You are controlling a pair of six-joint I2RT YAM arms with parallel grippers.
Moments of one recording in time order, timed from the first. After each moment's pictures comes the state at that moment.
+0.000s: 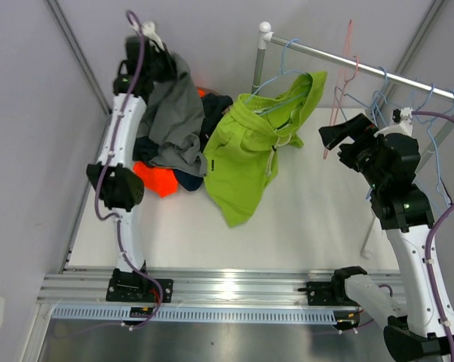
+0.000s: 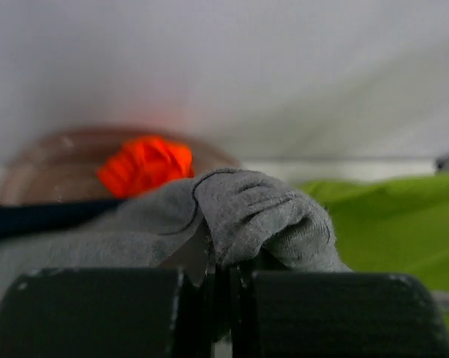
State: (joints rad) left arm -0.11 2.13 2.50 -0.59 0.15 -0.32; right arm 0.16 0.91 1.27 -0.54 -0.01 0.74
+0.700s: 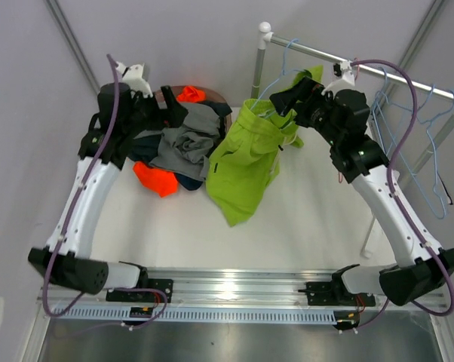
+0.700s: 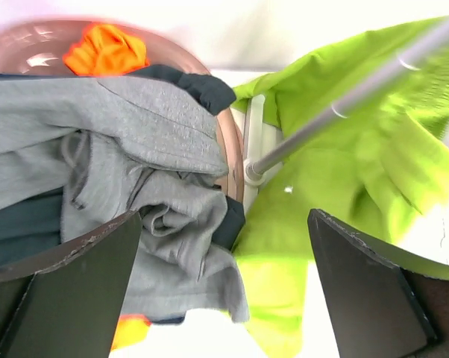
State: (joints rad) left arm -0.21 1.42 1.62 -0.54 0.17 -0.29; right arm 0.40 1.28 1.48 -0.23 -0.06 0.64
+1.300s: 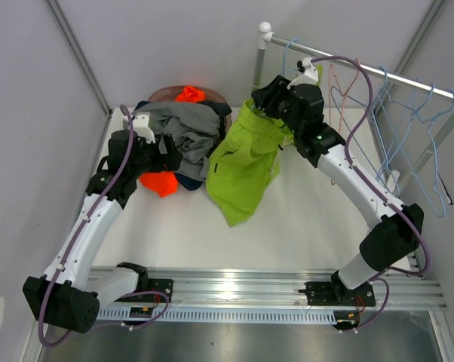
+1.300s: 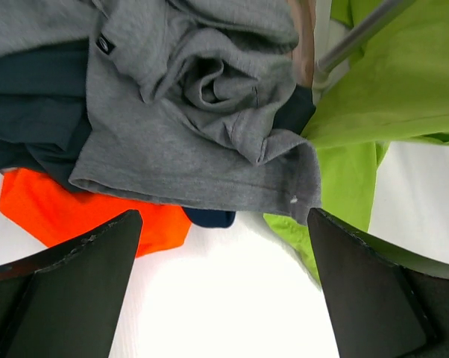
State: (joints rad) left arm -0.21 1.08 1.06 -0.46 0.10 -0.23; right arm 0.49 1.56 1.55 -0.05 0.10 0.62
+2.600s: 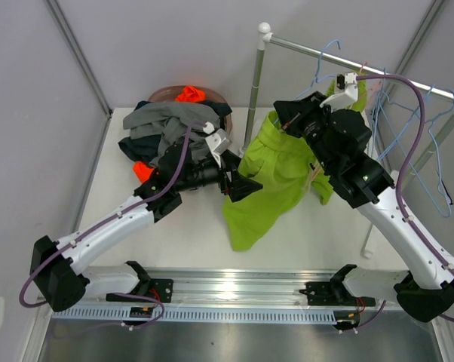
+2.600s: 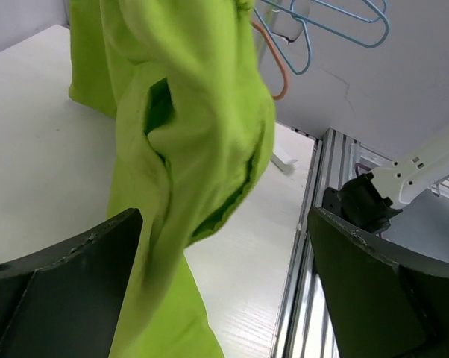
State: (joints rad) left arm -0.75 1.17 0.99 0.14 0.50 -0.25; right arm 0.68 1.19 1.49 -0.22 0.30 0.69
